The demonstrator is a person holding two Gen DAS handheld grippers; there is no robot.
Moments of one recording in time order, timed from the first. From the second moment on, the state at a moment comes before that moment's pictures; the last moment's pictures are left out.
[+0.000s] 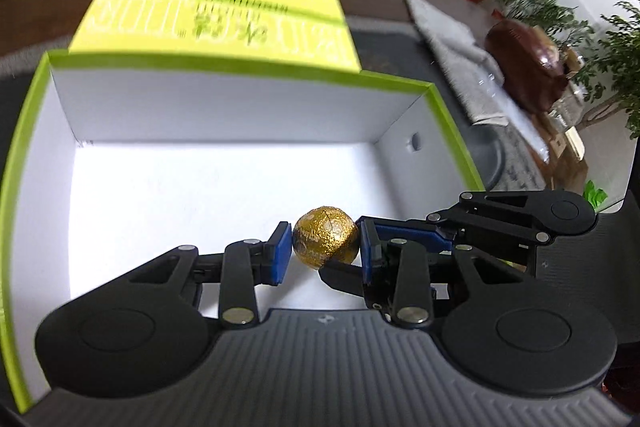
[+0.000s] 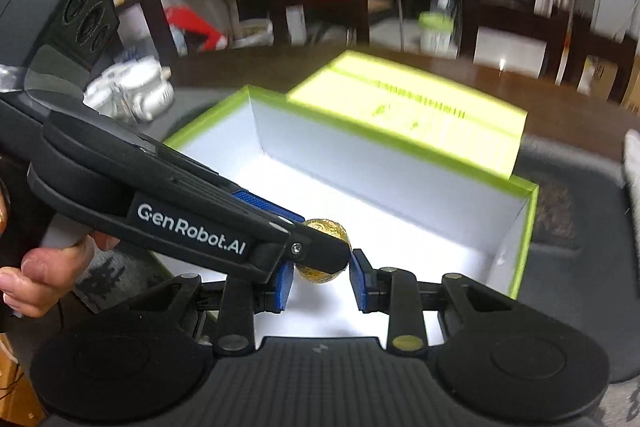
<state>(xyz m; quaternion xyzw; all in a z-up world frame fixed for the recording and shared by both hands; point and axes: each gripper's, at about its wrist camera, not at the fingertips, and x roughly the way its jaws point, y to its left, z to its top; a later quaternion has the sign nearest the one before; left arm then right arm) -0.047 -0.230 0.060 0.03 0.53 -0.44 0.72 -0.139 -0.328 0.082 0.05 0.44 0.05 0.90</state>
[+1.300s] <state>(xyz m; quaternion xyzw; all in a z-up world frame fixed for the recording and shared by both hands) -0.113 -0.147 0.127 0.02 0.45 -0.43 0.79 -0.222 -0.312 0.127 0.04 0.38 0.03 0.92</state>
